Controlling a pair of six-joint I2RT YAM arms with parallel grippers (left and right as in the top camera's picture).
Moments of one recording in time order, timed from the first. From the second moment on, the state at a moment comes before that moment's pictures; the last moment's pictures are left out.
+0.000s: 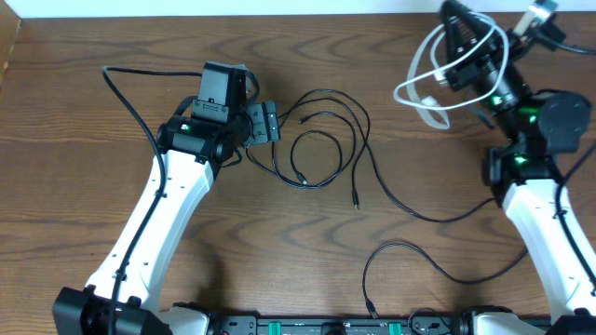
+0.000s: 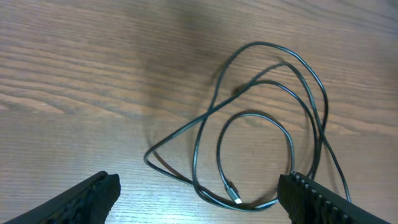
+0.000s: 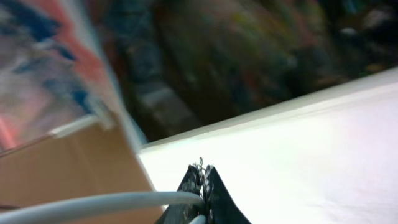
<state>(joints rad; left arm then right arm) -0.27 1.48 1.26 -0.74 0.04 -0.38 0.02 1.36 0.95 0.86 -0.56 0.75</state>
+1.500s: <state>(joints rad) -0.27 1.48 1.26 -0.76 0.13 -0.38 -0.67 1.40 0.97 -0.29 0.26 0.06</state>
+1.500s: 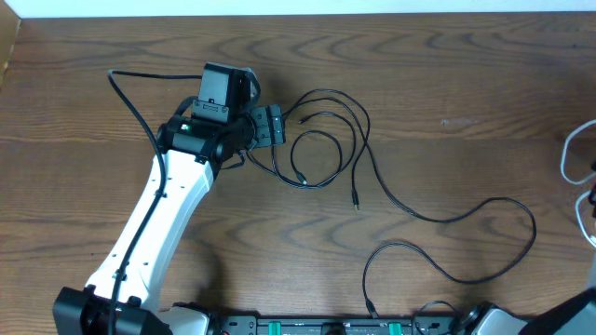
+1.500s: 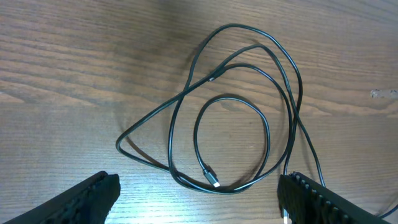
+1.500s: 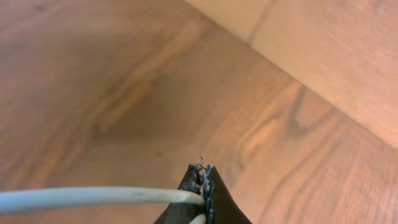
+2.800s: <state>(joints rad) -0.27 1.48 1.26 -0.76 0.13 -0.38 -1.26 1.85 0.98 -0.05 0.17 0.08</state>
